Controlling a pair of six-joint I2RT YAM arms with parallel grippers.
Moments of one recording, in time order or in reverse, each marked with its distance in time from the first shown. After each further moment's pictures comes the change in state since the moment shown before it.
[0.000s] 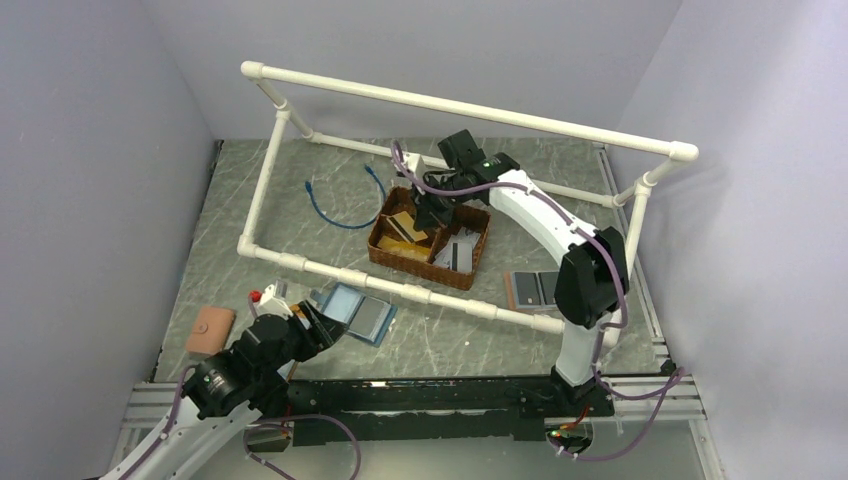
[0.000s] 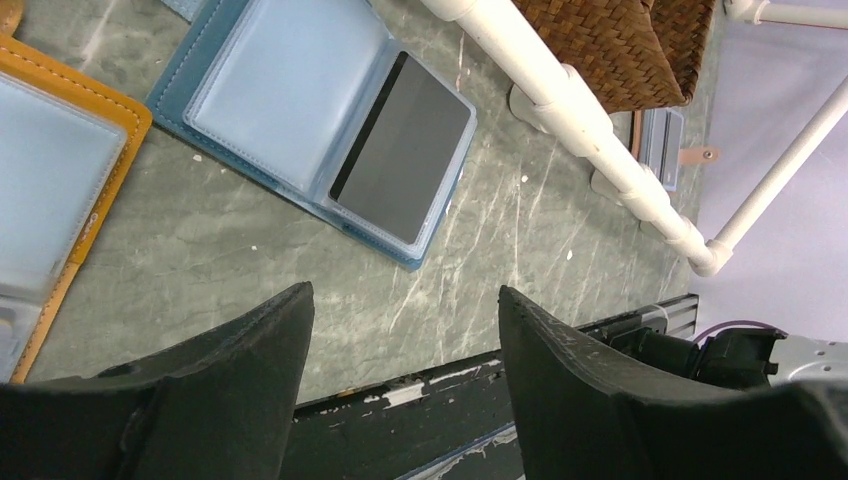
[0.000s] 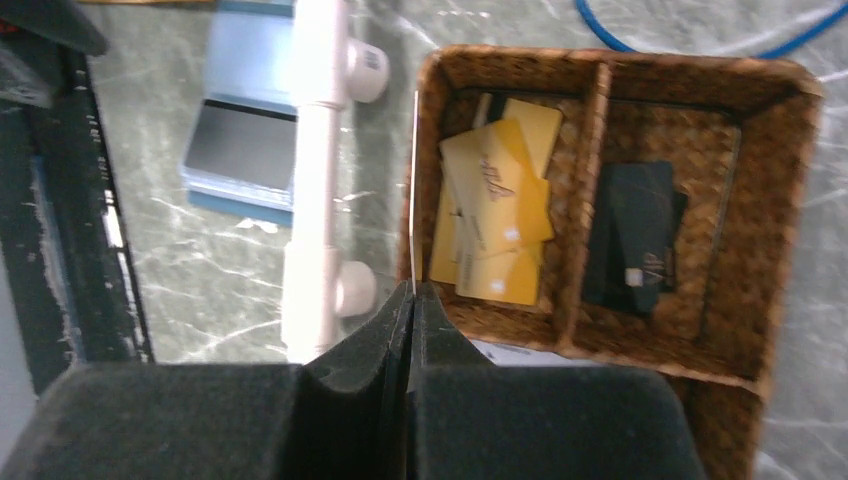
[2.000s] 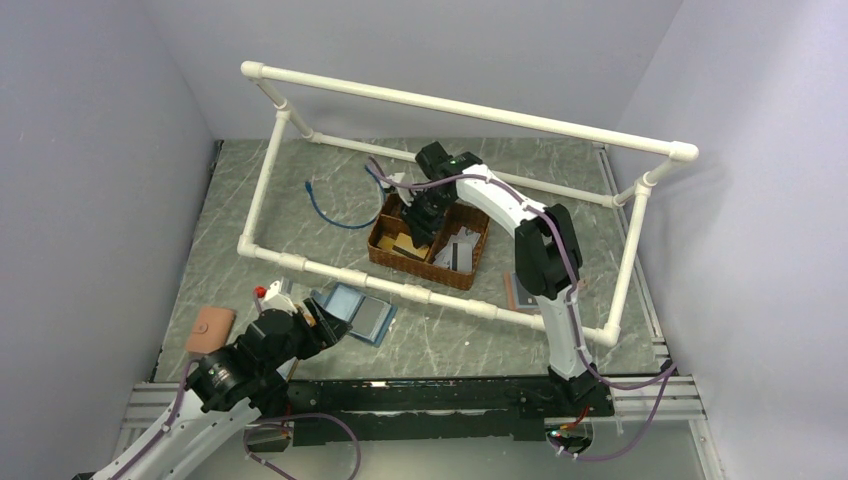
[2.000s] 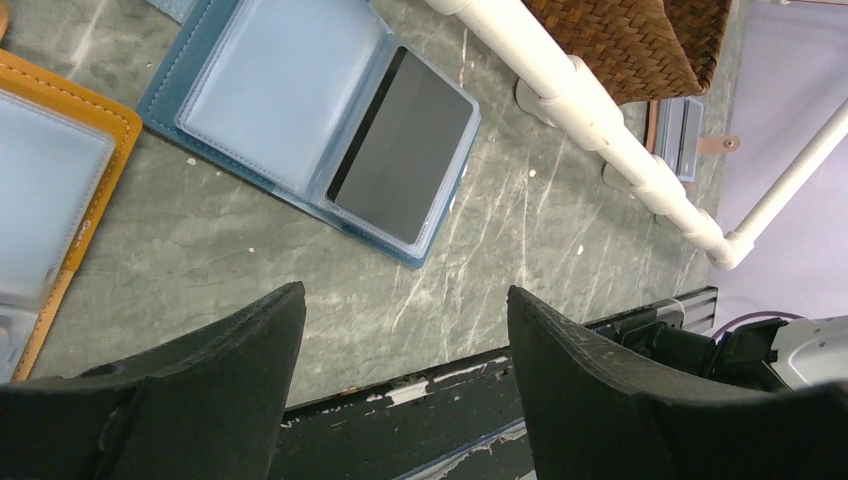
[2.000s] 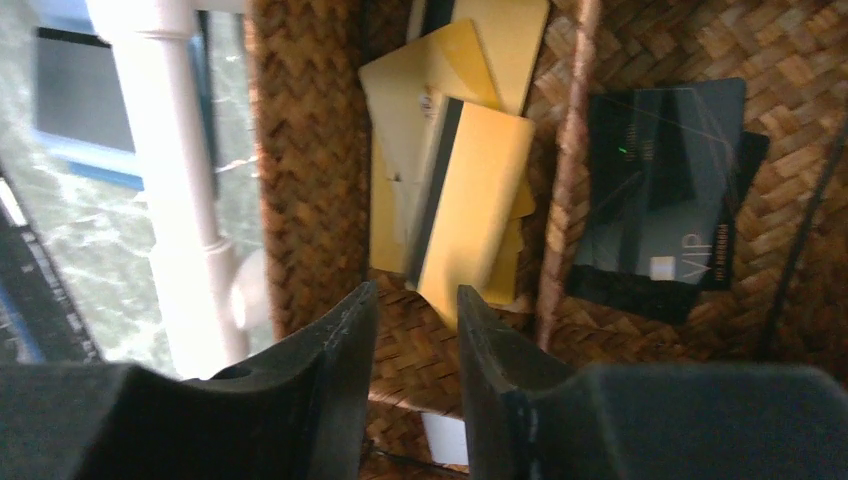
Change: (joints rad) left arm 0.000 0.094 0.016 0.043 0.013 0.030; right arm -0.003 0.351 0.265 -0.221 0.097 -0.061
